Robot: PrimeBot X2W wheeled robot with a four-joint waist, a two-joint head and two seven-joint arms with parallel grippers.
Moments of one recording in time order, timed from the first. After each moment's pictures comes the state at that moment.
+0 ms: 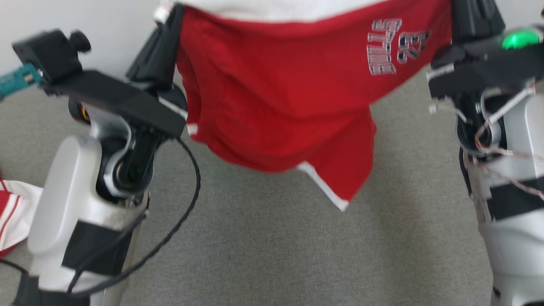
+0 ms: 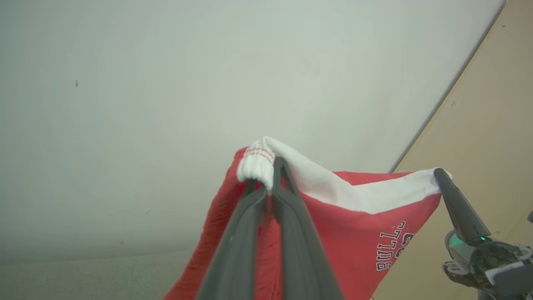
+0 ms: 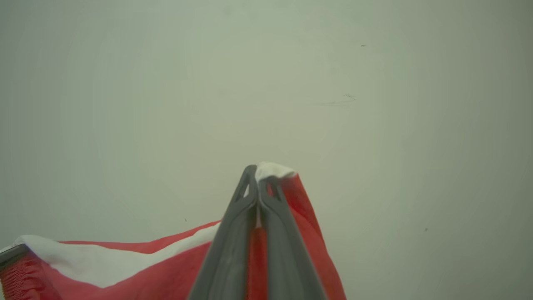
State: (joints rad) left arm -0.77 0.17 -0.23 0.13 -0.92 -0.09 0.16; right arm -0.82 -0.28 0.13 0.16 0.46 0.13 -0.05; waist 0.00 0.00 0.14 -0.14
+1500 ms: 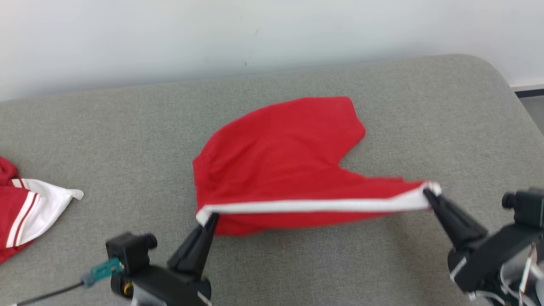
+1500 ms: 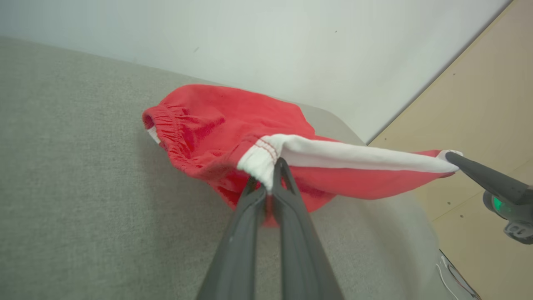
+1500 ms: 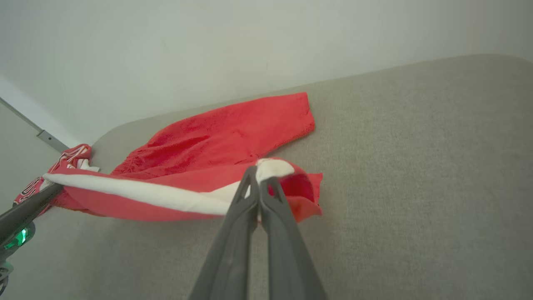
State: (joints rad) left arm -0.30 0.41 -0.63 0.11 -0.97 -0.06 -0.18; right arm -0.04 -0.49 0.06 -0.17 0.76 0.13 0.31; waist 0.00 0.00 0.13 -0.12
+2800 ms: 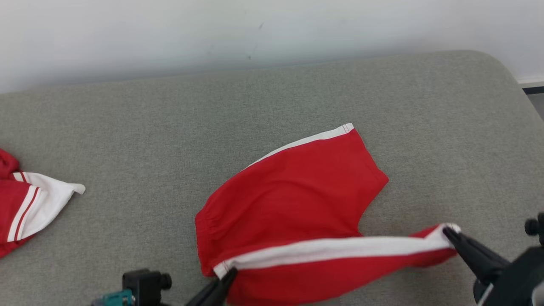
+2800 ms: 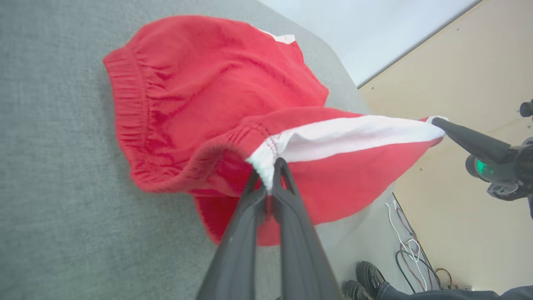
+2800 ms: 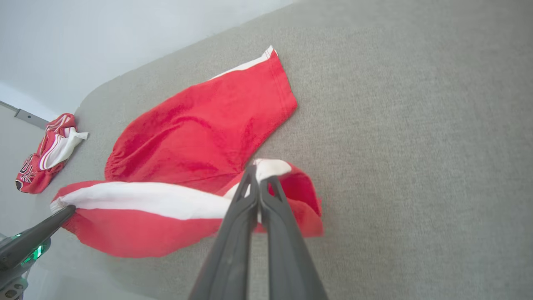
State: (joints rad) left arm -0.11 0.52 -0.69 -0.12 -1.10 0.00 0.03; right arm 0.19 -0.26 -0.25 -0.46 0.72 0.13 0.82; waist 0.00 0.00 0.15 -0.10
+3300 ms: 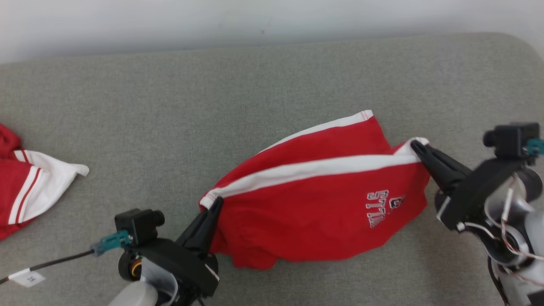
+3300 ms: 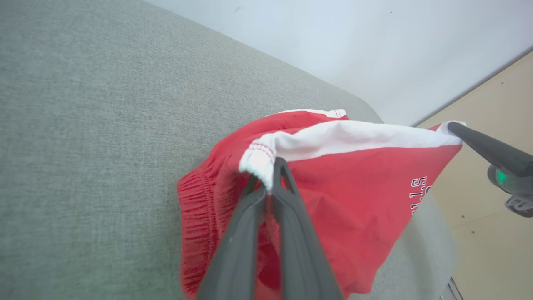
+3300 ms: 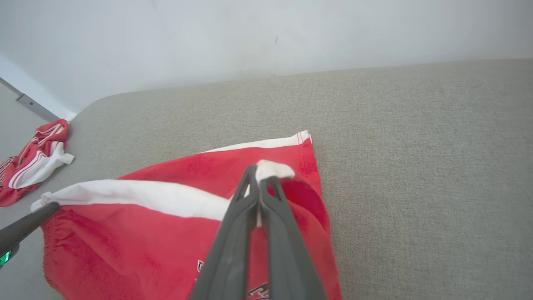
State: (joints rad) left arm -0.36 0.38 -0.63 0.15 -1.04 -0.01 -0.07; right arm -0.30 -0.46 0.07 -0.06 0.70 0.13 0.52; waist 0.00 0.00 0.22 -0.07
